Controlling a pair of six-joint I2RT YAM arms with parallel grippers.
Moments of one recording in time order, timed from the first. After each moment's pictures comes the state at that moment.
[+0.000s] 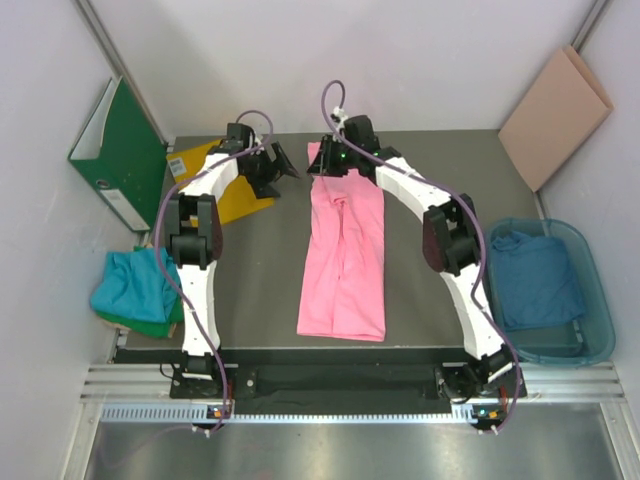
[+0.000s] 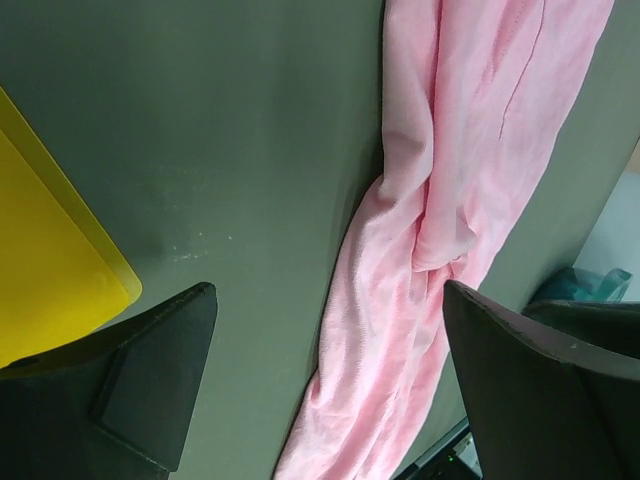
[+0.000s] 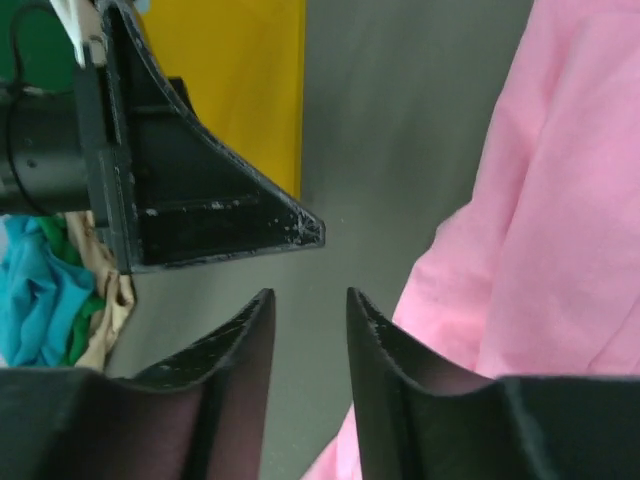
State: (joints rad) left arm -0.08 2.33 1.97 -0.60 0.53 -0.62; right arm 0.50 2.39 2.14 -0.29 -0.40 0.52
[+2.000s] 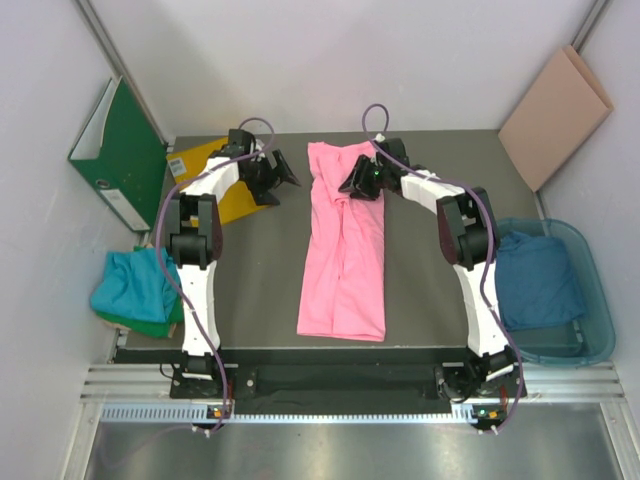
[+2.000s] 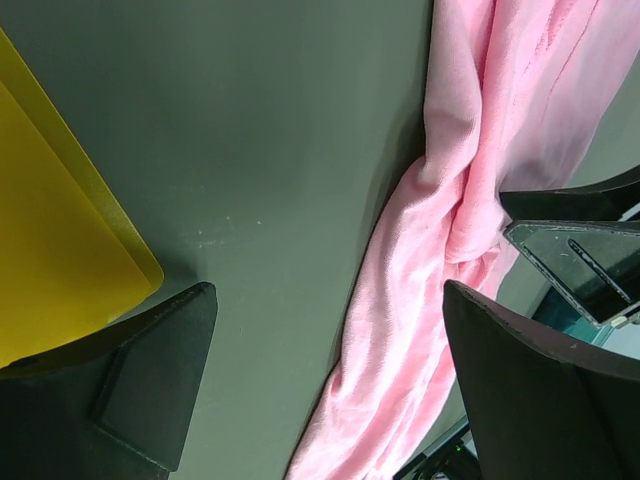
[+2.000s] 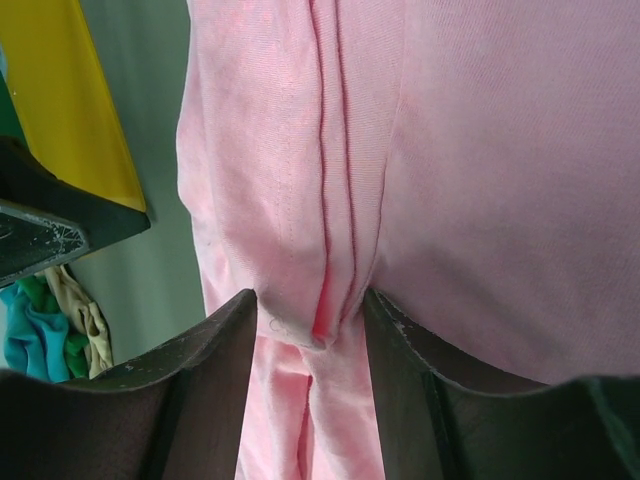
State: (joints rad) left arm -0.08 2.33 1.92 -0.61 0.53 -0.60; right arm 0.36 2.36 1.80 -0.16 -0.44 0.71
